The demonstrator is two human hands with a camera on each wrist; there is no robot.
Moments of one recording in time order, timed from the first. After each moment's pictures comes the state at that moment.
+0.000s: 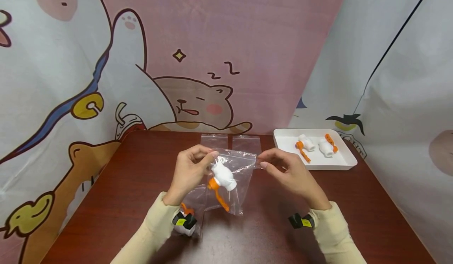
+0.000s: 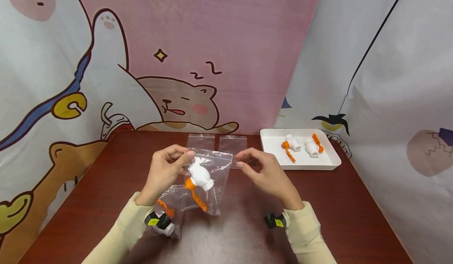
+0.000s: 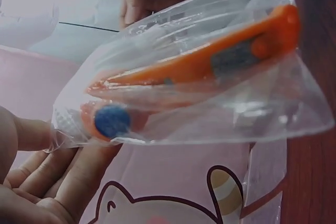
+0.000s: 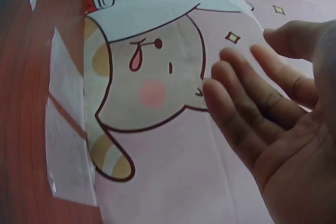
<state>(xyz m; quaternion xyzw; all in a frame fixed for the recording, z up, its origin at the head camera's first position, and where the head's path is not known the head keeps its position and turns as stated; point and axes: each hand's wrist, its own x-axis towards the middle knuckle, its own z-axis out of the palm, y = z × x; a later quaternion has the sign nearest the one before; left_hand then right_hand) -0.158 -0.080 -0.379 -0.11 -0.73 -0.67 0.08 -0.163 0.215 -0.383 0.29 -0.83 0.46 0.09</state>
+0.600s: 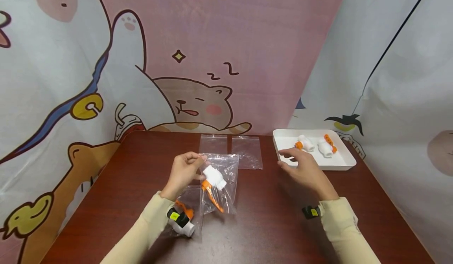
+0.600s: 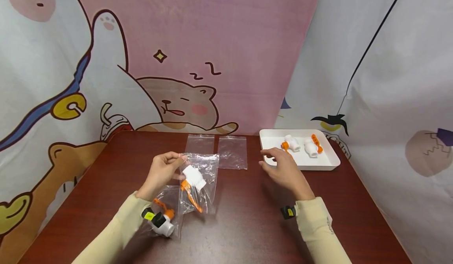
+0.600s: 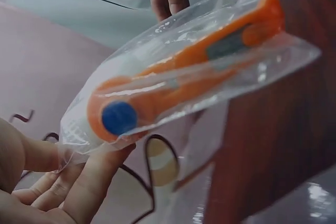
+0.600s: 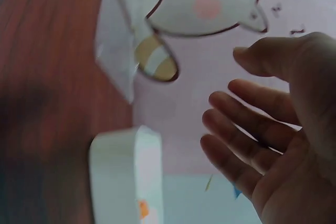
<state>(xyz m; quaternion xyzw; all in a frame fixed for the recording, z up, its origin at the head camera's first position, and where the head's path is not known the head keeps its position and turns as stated) -0.186 -0.102 -0.424 0.04 -0.72 -0.69 -0.02 -0.200 0.273 -0.422 0.17 -0.94 0.29 0.09</state>
